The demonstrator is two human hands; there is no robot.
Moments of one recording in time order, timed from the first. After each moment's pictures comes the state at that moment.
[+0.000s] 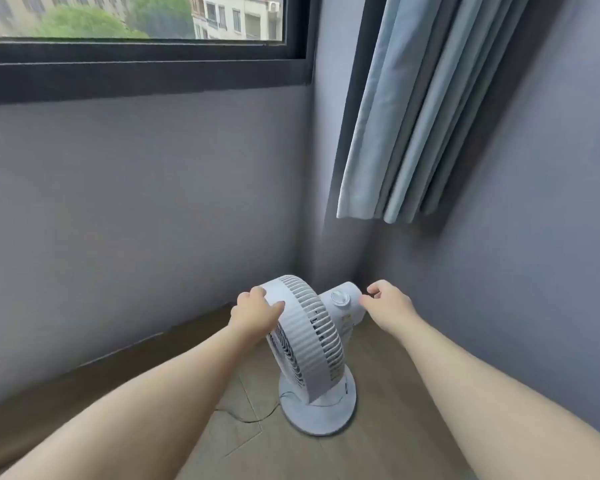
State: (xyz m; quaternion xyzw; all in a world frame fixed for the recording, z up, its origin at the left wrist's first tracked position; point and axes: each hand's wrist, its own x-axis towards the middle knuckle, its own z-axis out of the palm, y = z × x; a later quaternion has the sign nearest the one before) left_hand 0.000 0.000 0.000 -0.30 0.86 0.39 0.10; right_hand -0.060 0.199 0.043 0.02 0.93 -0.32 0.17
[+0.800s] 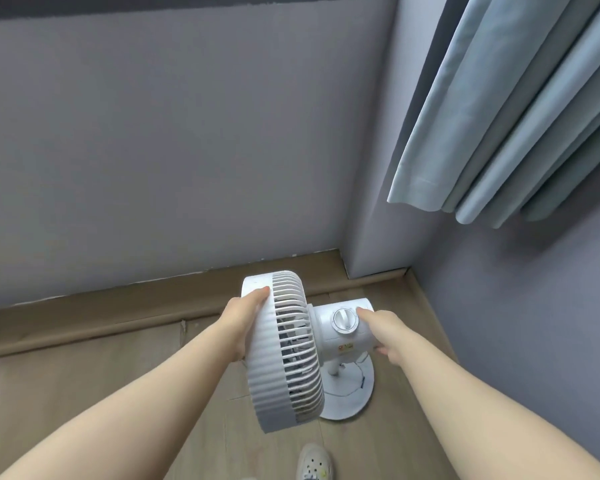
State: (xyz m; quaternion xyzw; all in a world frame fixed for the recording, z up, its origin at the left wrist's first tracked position) left_hand -0.064 0.020 -0.047 -0.57 0.45 0.69 0.07; right_hand -0.197 0.197 -0.071 0.10 0.79 -0.39 0.46
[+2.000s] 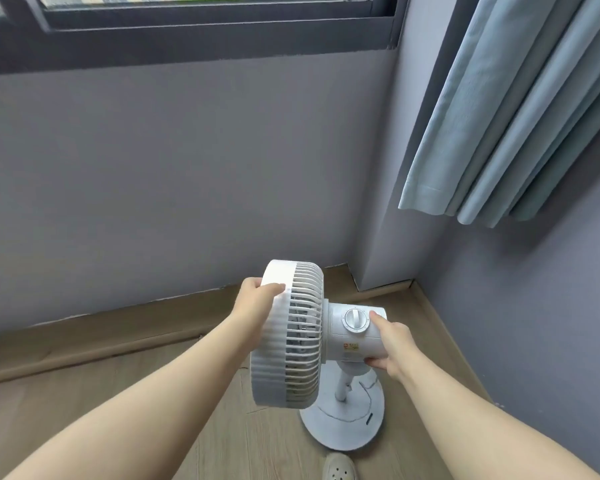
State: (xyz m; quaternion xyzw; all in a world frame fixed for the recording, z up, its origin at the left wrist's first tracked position) left_hand 0.021 0.014 0.010 -0.47 0.60 0.64 -0.06; right_hand -0.084 0.192 -0.045 0.19 0.69 -0.59 0.37
